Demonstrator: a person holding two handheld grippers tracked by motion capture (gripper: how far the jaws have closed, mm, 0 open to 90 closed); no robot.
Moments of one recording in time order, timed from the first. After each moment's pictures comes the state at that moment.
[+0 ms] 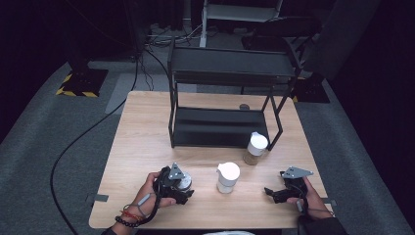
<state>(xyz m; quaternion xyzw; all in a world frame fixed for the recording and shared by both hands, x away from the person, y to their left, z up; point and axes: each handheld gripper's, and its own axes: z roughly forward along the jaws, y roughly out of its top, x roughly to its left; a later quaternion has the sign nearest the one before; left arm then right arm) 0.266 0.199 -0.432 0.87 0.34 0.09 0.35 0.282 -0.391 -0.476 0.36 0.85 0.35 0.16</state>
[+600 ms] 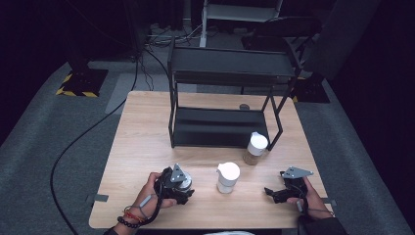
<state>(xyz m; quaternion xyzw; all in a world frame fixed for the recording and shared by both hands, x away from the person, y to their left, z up) 0.260 0.193 -0.430 0.88 0.32 0.12 0.34 0.282 -0.391 -0.476 0.36 0.85 0.35 0.16</state>
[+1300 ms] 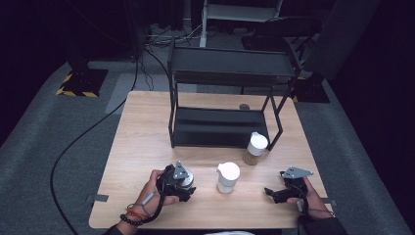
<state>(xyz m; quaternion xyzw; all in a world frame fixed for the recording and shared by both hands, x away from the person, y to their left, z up) 0.266 0.184 -0.421 0.88 0.33 0.12 0.33 0.281 -0.391 -0.476 0.36 0.85 0.35 0.16</state>
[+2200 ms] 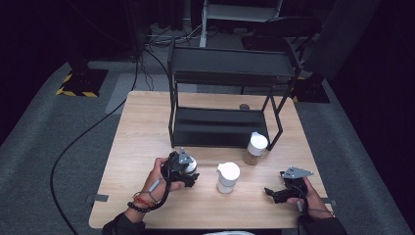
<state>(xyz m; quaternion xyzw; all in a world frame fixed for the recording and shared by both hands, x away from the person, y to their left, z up) 0.295 0.167 -0.403 0.86 0.35 0.14 0.33 0.281 -0.392 -0.476 0.36 0.85 0.35 0.16</state>
